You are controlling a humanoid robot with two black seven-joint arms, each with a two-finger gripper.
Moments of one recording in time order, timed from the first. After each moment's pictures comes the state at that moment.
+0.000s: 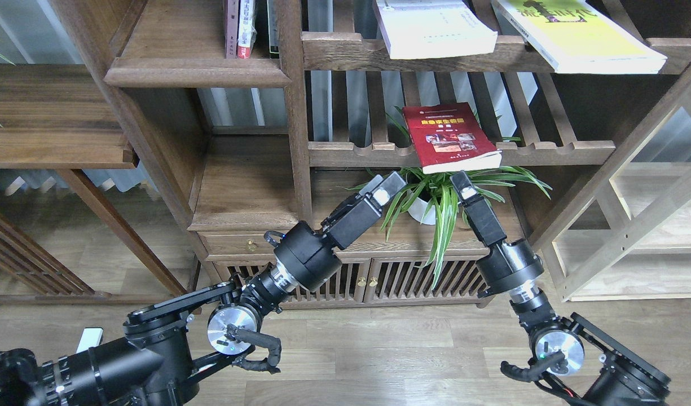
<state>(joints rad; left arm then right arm) -0.60 0.06 -0.34 -1.26 -0.03 -0.49 -0.49 0.09 -0.35 0.89 1.33 -0.10 0.58 0.49</state>
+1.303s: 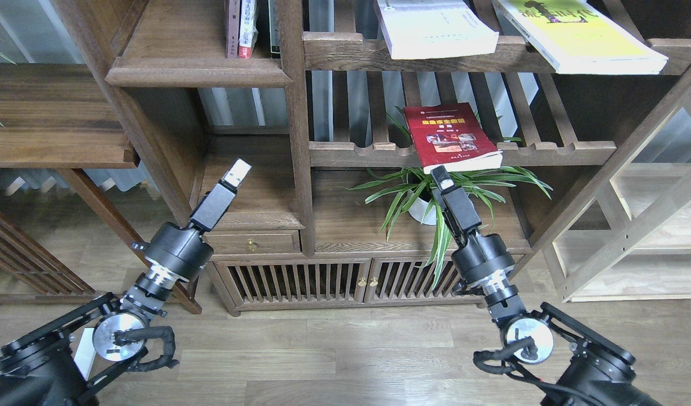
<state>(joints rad) -0.38 0.36 -0.61 -1.27 -0.04 -0.49 -0.49 0.20 -0.29 0.77 1.28 0.14 0.40 0.49</state>
